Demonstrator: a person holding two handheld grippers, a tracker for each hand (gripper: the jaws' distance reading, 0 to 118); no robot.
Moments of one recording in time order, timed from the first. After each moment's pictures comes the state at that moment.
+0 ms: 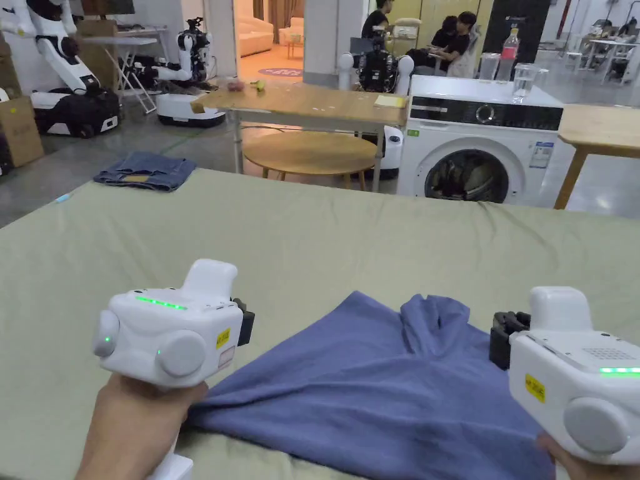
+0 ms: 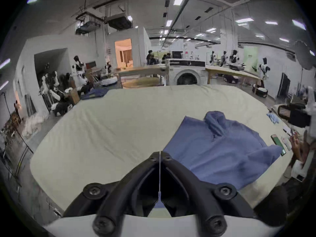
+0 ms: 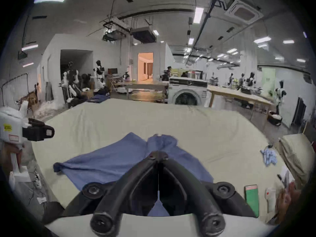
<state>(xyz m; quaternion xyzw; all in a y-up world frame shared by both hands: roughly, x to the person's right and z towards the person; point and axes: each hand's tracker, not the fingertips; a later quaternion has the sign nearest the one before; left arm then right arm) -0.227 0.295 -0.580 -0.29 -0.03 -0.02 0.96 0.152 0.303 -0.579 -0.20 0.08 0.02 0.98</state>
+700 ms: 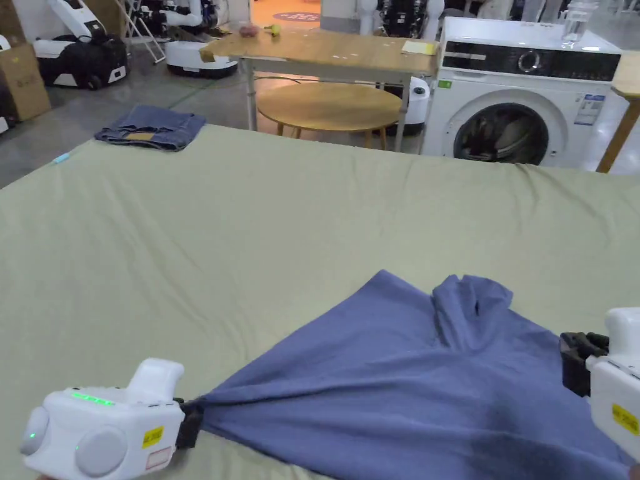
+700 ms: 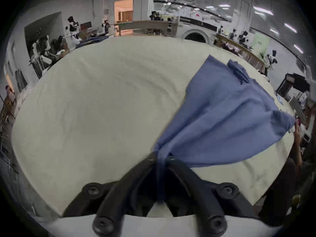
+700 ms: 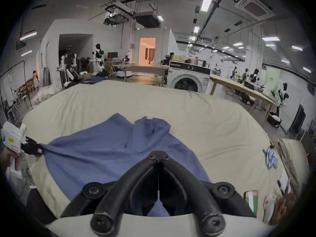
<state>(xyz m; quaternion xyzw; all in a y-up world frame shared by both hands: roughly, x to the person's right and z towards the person) -0.302 0.154 -0.596 -0.44 -0.05 0.03 0.89 0.195 0.255 -0.650 -0.26 0.07 0.07 0.96</state>
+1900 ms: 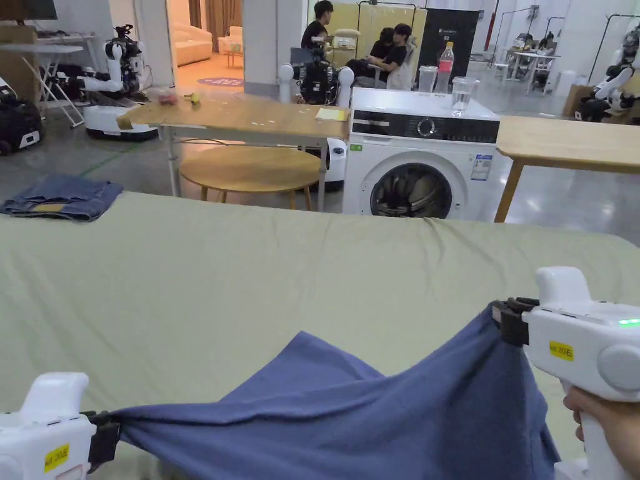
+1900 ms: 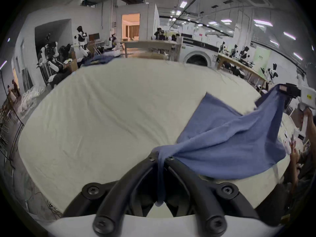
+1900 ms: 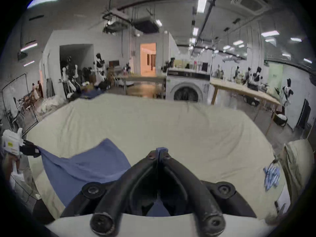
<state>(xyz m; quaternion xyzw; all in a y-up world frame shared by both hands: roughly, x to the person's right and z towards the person) -0.276 0.255 -0.615 -0.36 -0.02 0.05 0.93 0.251 0.338 -0.705 -0.21 0.09 0.03 0.97</state>
